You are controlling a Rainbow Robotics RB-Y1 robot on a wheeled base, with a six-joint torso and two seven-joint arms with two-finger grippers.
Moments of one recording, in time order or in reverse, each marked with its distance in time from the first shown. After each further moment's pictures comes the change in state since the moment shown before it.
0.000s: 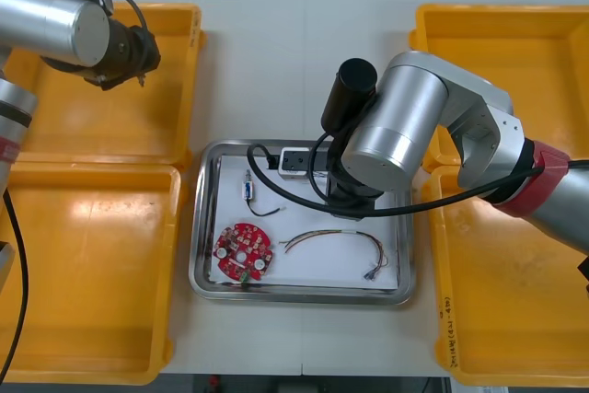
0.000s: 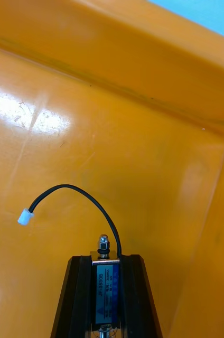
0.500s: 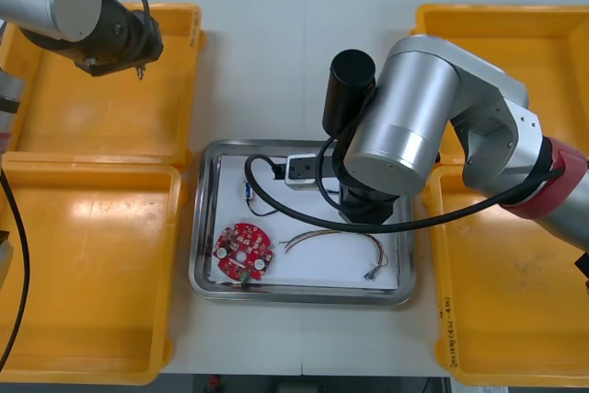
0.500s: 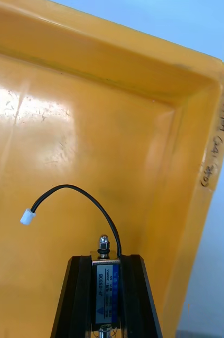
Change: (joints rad) right arm 0.000 0.000 -0.052 -0.137 0.004 0.229 0.000; left arm 0.000 0.001 0.025 -0.251 0.007 0.283 0.000
